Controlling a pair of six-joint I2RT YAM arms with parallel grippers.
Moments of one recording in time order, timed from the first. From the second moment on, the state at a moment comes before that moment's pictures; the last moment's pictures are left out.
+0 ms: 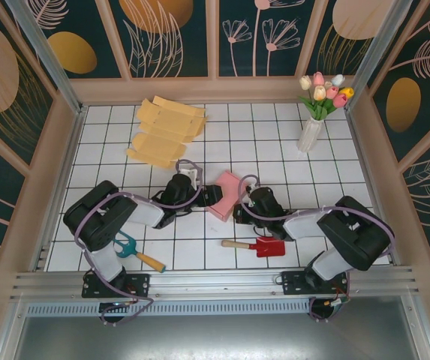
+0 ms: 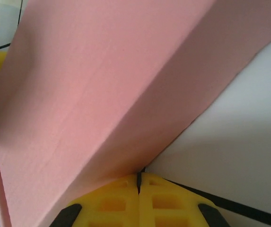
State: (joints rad) left arm -0.71 1.78 0.57 0.70 0.22 -0.82; right arm 0.74 1.51 0.36 0.44 -0.15 0.79
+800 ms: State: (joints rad) left arm -0.70 1.91 0.72 0.74 -0.14 -0.93; right arm 0.89 1.74 0.45 0.72 0.22 1.15
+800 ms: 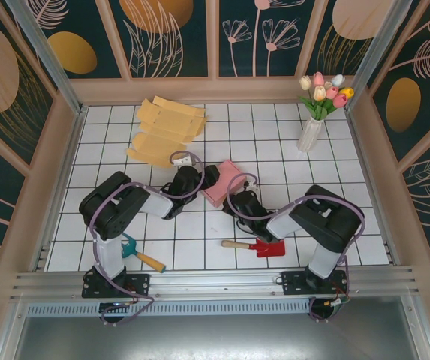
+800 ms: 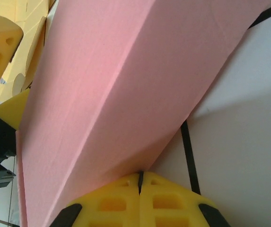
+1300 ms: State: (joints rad) left arm -0.72 1.85 0.70 0.64 -0.11 -0.94; right arm 0.80 1.47 0.40 0.56 0.07 1.02
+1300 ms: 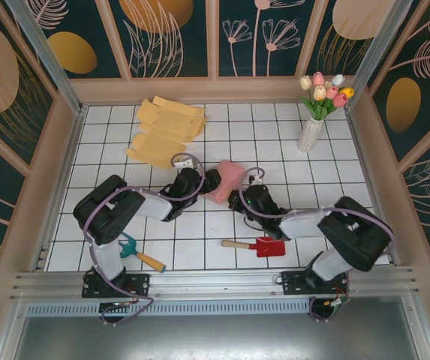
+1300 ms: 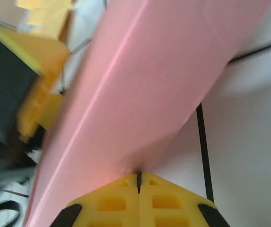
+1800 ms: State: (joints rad) left arm -0.74 1.82 0.68 0.63 -0.07 -0.95; right arm 0.83 1.35 0.31 0.45 0.01 0.94
